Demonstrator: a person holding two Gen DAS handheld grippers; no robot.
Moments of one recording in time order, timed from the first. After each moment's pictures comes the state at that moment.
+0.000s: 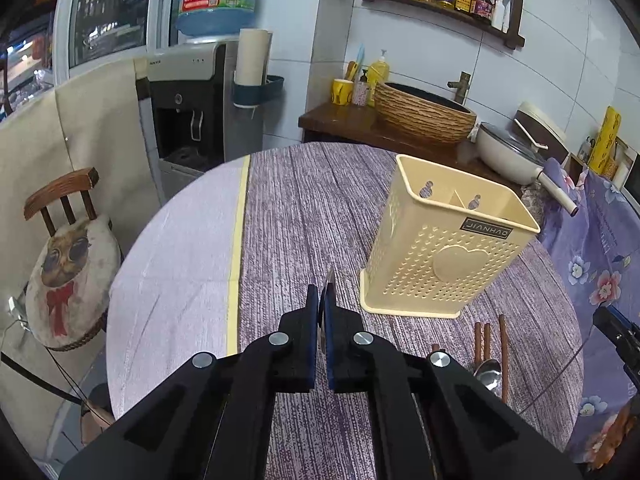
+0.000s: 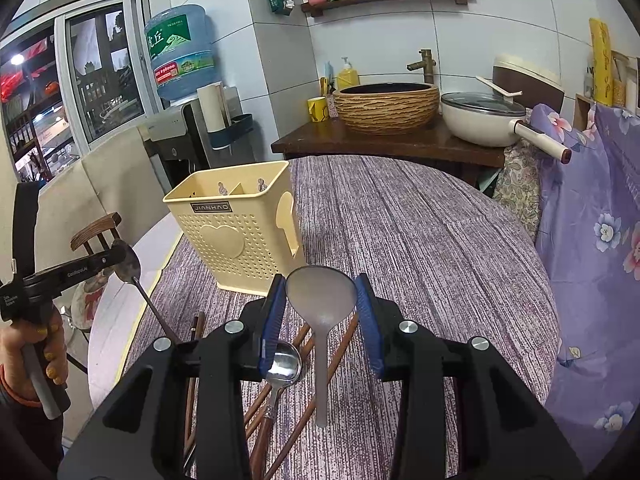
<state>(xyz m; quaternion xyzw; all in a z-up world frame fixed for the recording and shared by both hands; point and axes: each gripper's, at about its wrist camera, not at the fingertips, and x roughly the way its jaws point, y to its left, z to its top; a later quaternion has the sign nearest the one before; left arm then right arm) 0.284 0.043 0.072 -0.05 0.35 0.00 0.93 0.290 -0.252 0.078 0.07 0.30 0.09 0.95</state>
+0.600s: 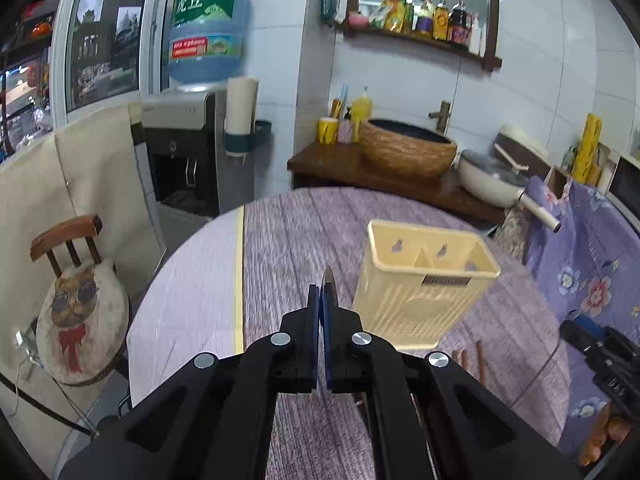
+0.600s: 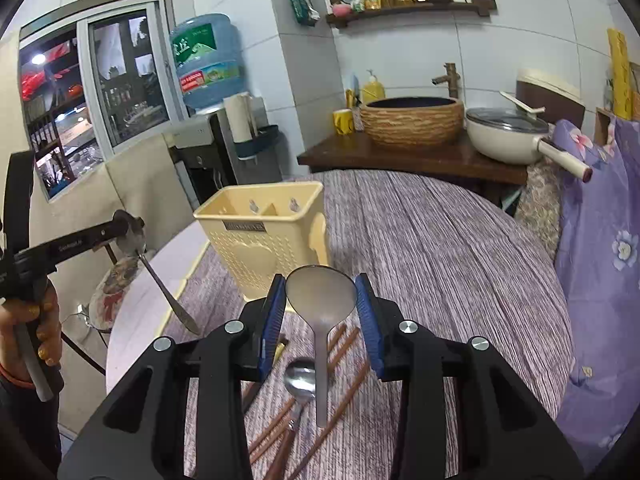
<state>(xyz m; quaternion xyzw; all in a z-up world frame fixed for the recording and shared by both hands) 0.273 0.038 0.134 -0.04 0.29 -0.02 0.96 0.295 -0.239 0.104 0.06 0.26 0.15 0.95</state>
